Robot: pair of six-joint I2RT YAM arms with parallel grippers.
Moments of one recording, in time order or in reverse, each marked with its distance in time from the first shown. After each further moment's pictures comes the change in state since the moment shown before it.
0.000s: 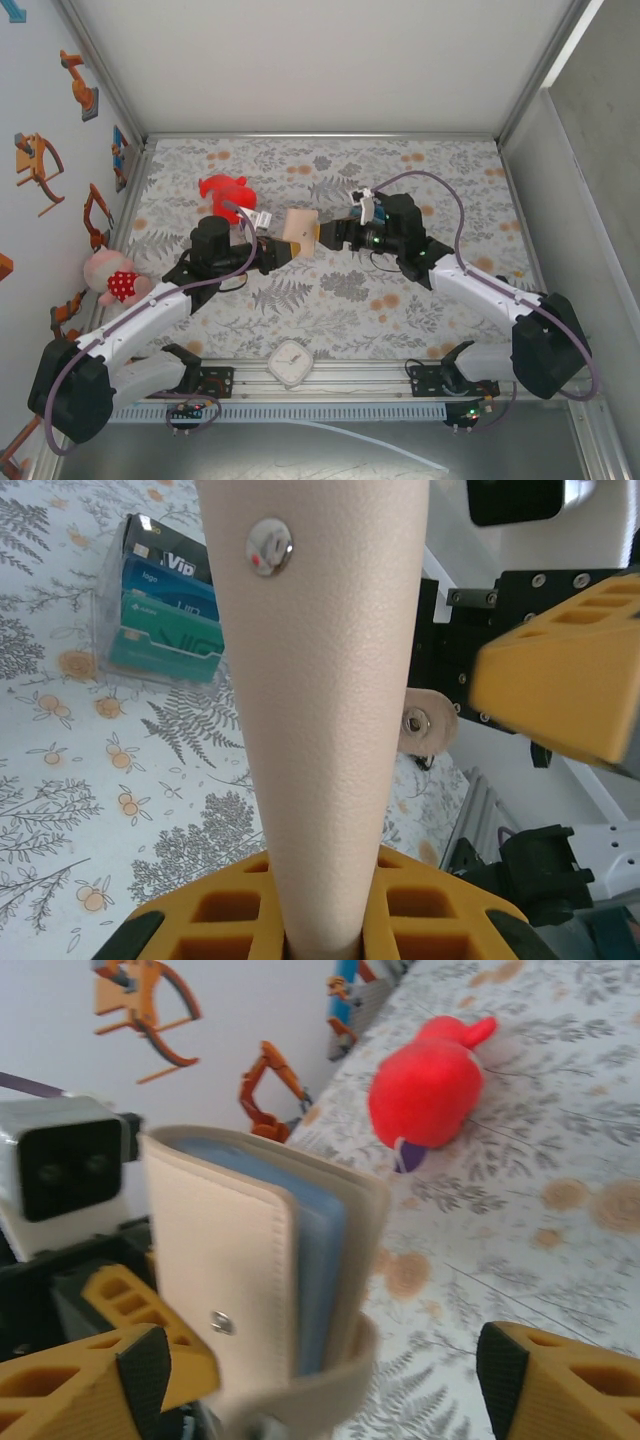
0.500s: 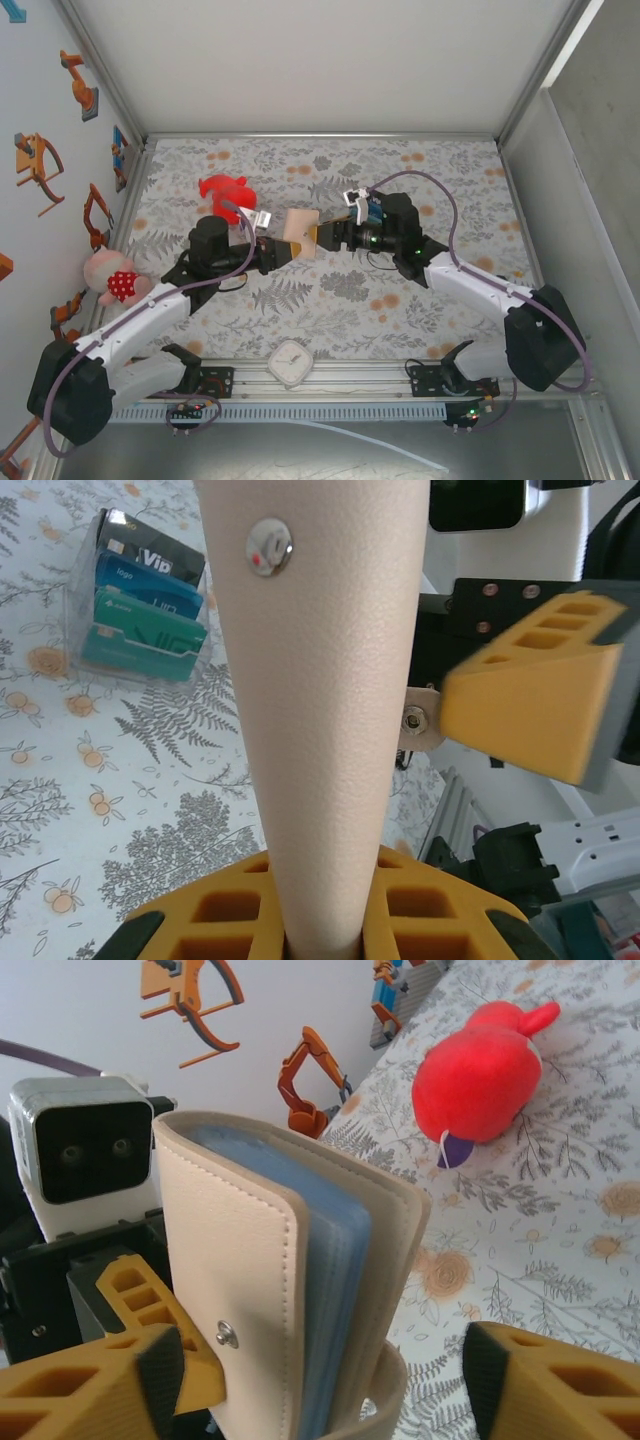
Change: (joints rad) left arm 0.000 -0.016 0.000 0.017 0.034 -0.042; right arm -0.002 0.046 -0.003 0.077 -0.080 0.020
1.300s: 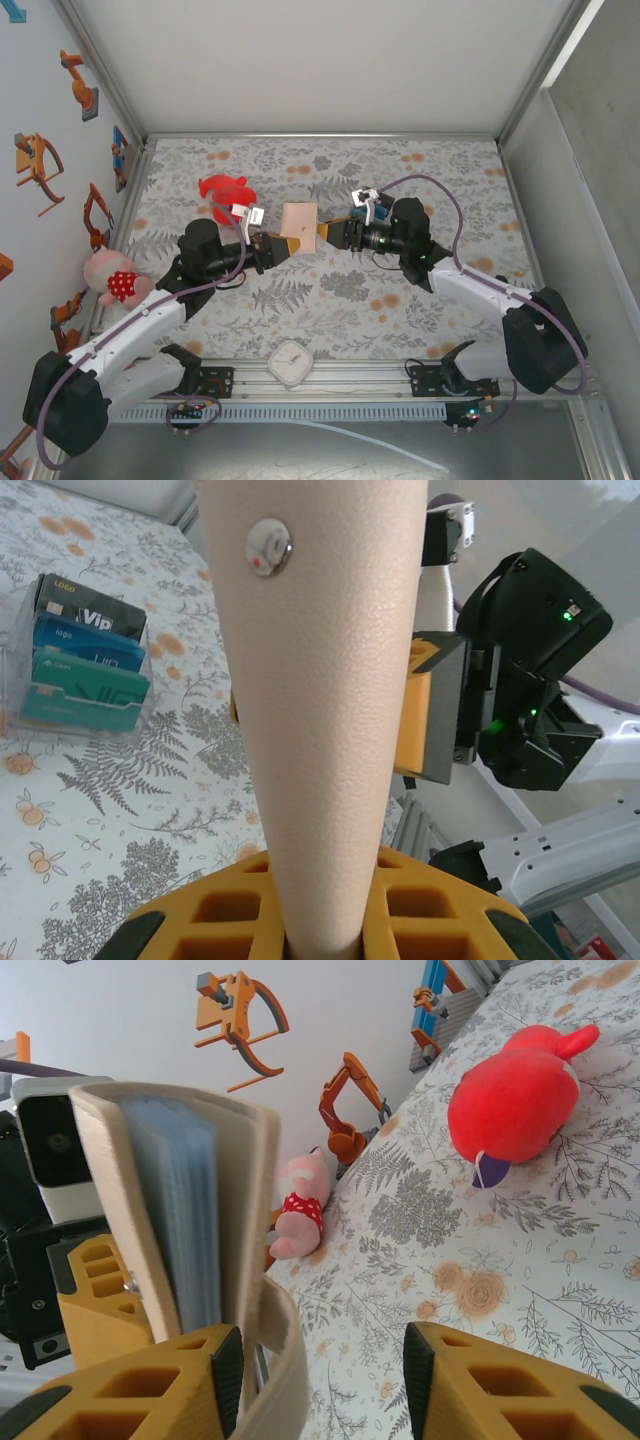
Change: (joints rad) left arm 0.000 -0.061 -0.023 0.124 0.034 -0.075; right arm -0.047 -0.015 -0.084 0.185 -0.090 0.087
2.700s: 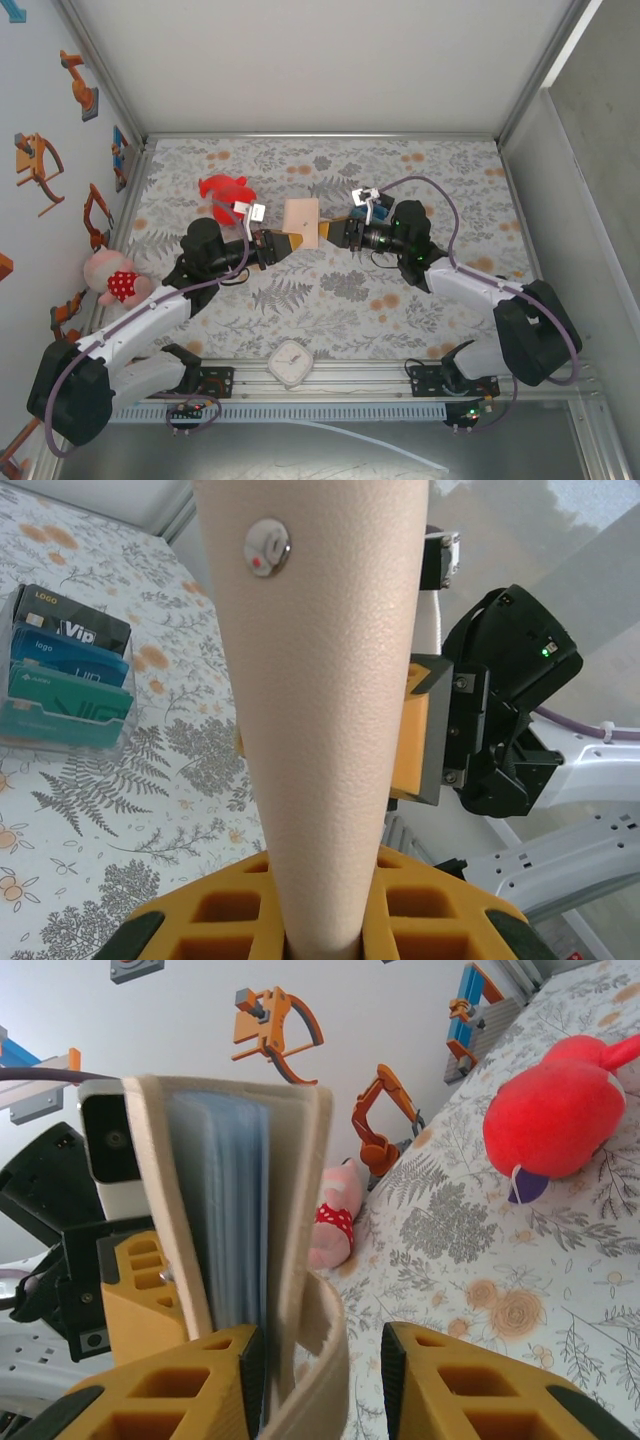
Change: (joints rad) left arm -0.001 0.062 -0.015 0.139 0.016 -0.070; right arm -0.010 0.047 -0.034 0.171 -0.052 0.079
